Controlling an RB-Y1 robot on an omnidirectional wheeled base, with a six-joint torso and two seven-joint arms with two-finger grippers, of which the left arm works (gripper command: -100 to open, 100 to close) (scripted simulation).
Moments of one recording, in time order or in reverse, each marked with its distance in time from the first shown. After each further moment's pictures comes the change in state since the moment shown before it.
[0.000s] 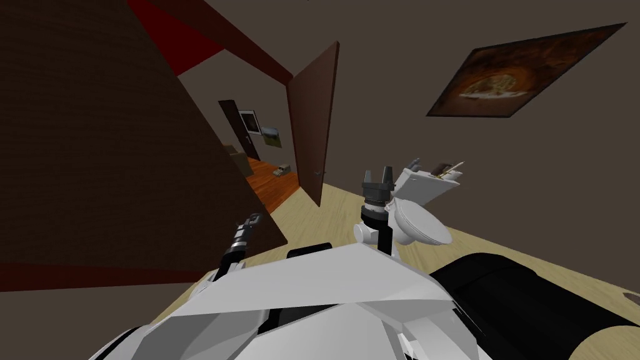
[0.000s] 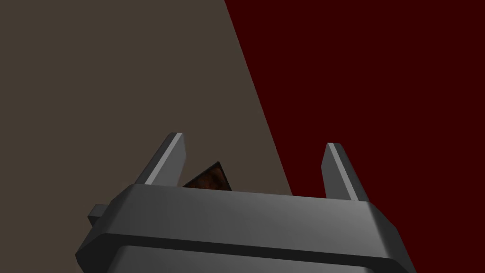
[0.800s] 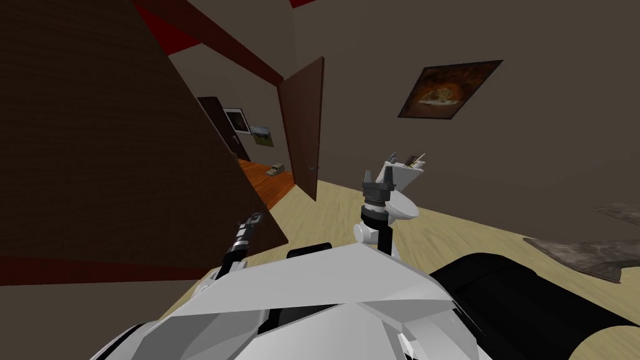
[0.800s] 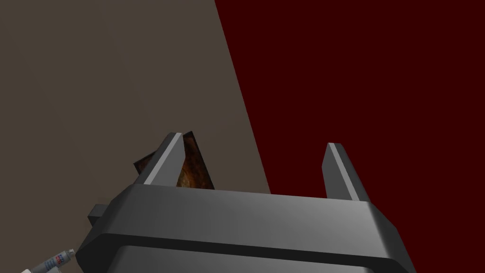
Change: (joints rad) arm -0.008 -0.008 -0.007 -0.001 0.001 0.003 -0.006
